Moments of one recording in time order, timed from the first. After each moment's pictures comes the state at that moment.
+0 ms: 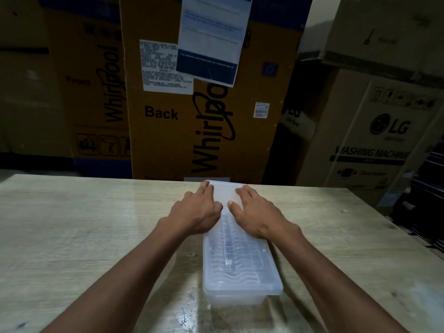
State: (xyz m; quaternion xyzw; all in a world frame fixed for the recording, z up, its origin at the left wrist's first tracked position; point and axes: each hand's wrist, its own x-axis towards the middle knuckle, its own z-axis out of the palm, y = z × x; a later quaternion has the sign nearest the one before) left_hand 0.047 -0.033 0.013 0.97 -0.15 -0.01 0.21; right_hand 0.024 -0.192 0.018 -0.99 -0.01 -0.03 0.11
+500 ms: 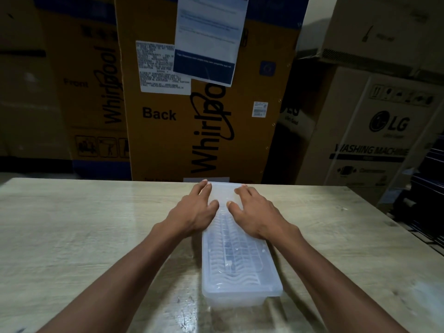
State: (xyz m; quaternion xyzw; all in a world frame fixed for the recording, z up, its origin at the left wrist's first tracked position) left_hand 0.064 -0.028 -0.002 0.95 -0.16 0.00 0.27; right_hand 0.031 -0.192 0.016 -0.99 0.00 -0.06 0.13
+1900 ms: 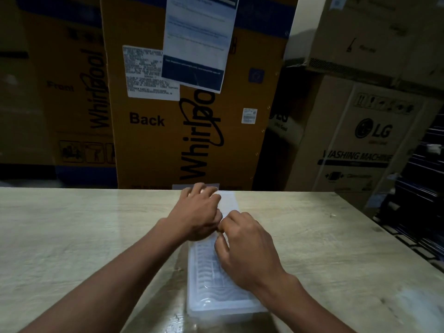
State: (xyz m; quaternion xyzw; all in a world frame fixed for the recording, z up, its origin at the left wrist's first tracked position) left_hand 0.065 -0.053 0.019 0.96 -0.26 0.08 0.06; right_hand -0.044 -0.171 0.015 -0.95 -0.13 -0.27 0.12
